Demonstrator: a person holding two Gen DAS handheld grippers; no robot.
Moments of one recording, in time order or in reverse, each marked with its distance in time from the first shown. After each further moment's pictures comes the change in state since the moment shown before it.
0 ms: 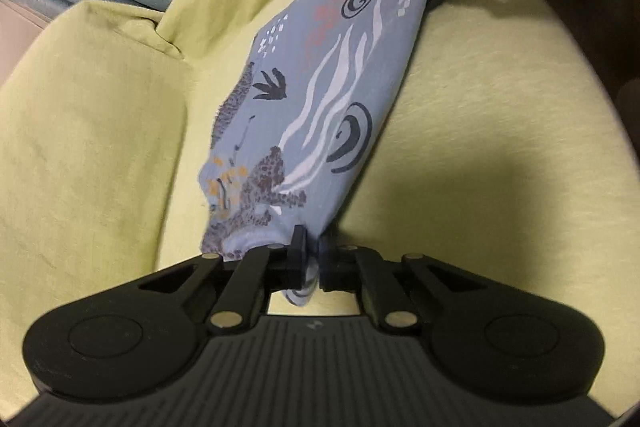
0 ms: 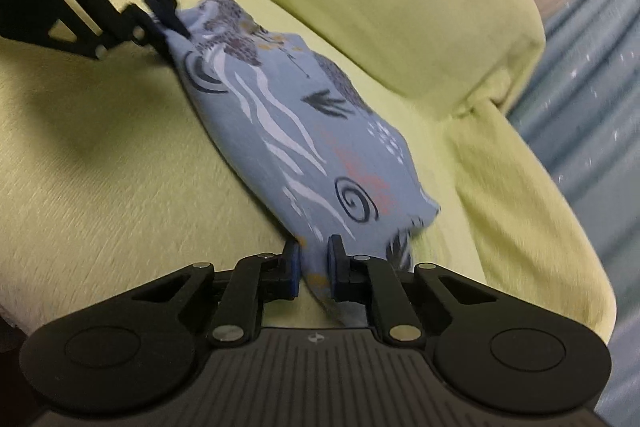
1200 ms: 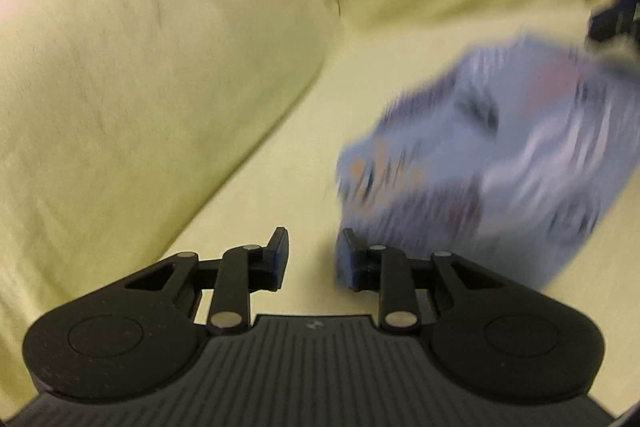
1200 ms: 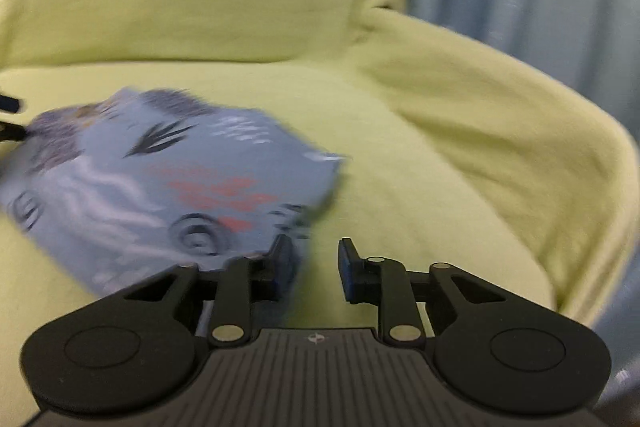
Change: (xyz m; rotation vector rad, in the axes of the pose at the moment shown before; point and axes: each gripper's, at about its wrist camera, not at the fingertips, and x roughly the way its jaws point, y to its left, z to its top) left arm 0.034 0.098 -0.005 -0.541 -0.030 0.183; right arm 0.034 -0.097 -0.014 0.593 0.022 -0.037
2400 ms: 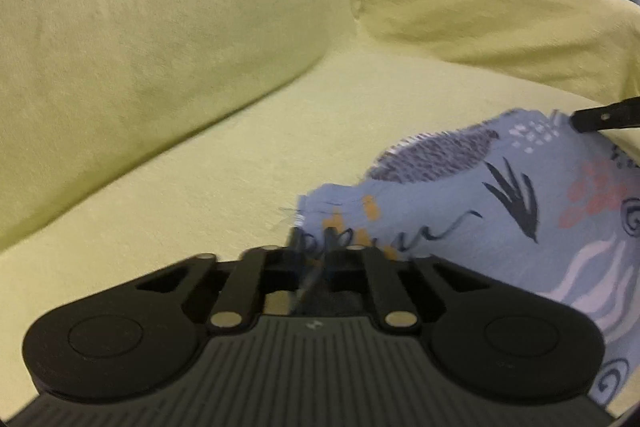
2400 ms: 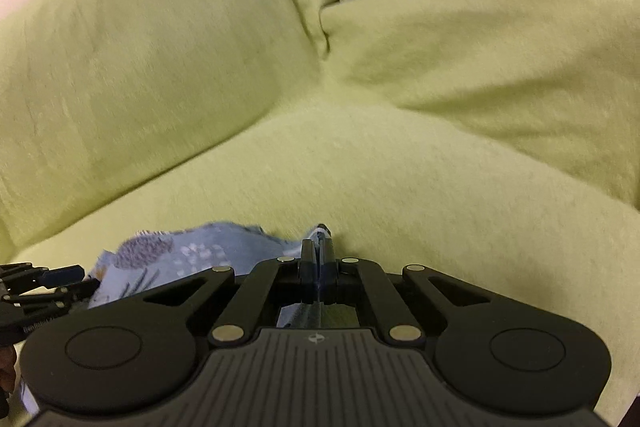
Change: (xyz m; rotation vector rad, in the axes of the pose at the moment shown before) left arm 0.087 0.015 0.010 -0.346 0.038 -0.126; right arm 0.063 -0.058 0.038 0.462 -0.046 0.243
